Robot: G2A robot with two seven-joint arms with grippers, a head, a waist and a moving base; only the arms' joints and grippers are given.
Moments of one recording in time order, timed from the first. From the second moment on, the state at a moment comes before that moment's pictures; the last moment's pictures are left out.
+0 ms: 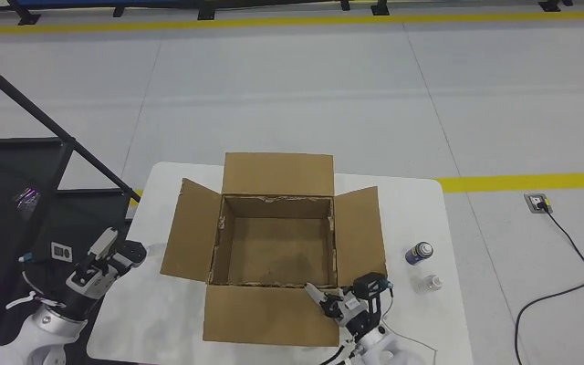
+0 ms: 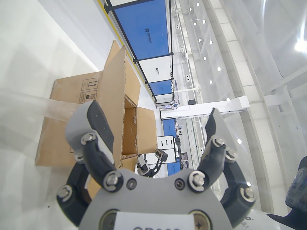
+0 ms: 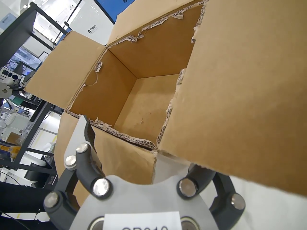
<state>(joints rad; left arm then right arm) 1.57 -1.07 -1.97 -1.82 -0.48 -0.19 -0.67 -1.48 -1.44 1.24 -1.69 -1.05 -0.26 0.02</state>
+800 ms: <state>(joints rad) 1.58 -1.07 -1.94 -1.85 -0.47 -0.19 -0.66 -1.76 -1.41 1.38 -1.92 -1.26 -0.06 -0.22</state>
